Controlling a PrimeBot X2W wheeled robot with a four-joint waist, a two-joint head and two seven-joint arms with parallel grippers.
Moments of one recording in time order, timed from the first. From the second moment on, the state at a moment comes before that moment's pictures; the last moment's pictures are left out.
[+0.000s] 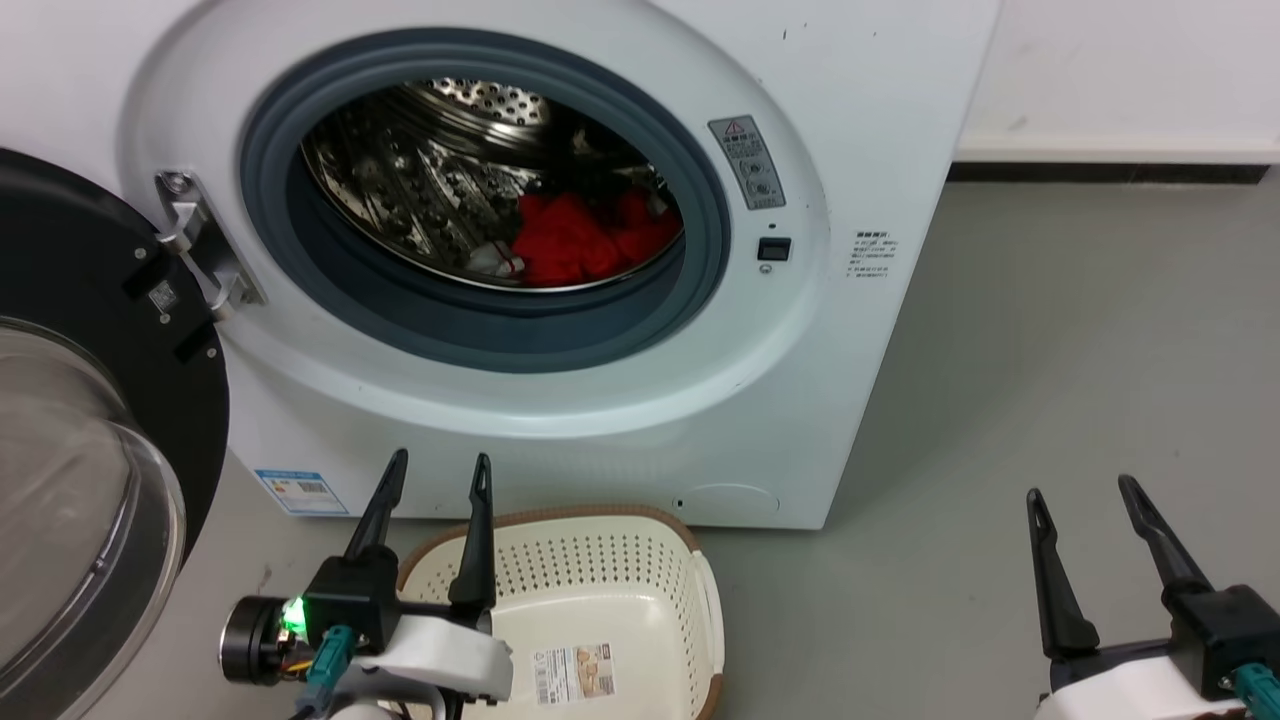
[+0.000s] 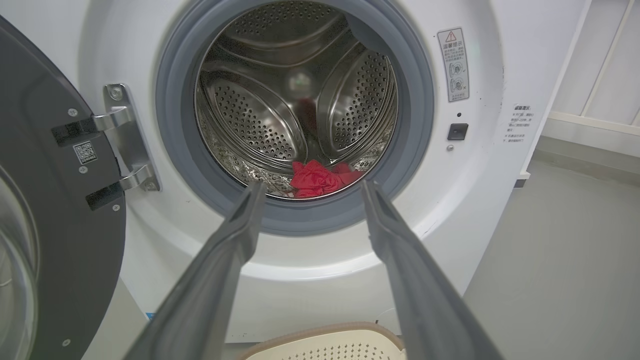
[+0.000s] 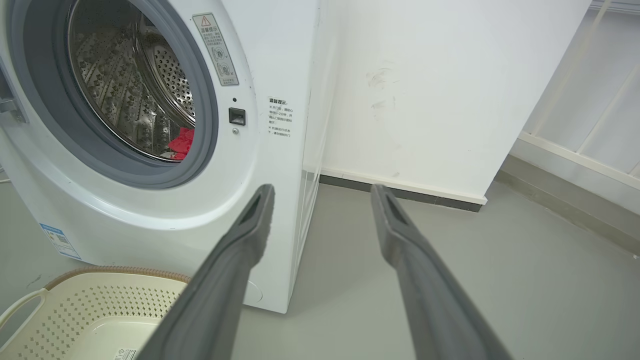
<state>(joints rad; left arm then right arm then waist) -0.04 0.05 -0.11 0.13 -0.07 0.00 -0.26 0.16 -0.05 -0.05 -0.19 -0.08 0.13 -0.07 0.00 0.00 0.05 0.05</state>
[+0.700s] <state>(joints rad) -0.37 0.06 -0.05 0.23 -0.08 -0.02 -0.26 -0.03 -0.05 -0.02 -0.18 -0.08 0.13 -0.11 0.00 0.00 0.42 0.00</state>
